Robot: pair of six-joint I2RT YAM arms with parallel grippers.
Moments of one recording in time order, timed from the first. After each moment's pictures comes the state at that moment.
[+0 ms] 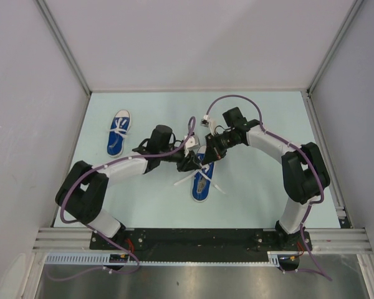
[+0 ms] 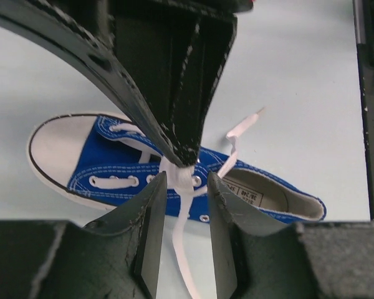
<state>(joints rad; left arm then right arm) -0.57 1.55 0.84 0.10 0.82 0.36 0.48 1.79 1.29 -0.55 -0.93 -0.11</state>
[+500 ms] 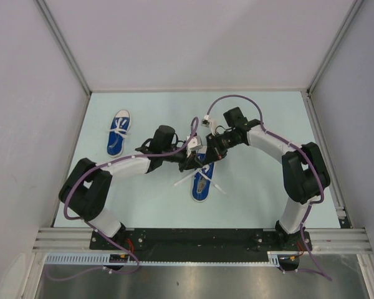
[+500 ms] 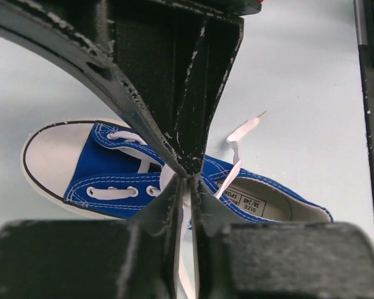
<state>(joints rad) -0.59 1.59 0.87 0.12 0.82 0.35 0.47 1.79 1.29 -0.56 -0.93 -0.12</state>
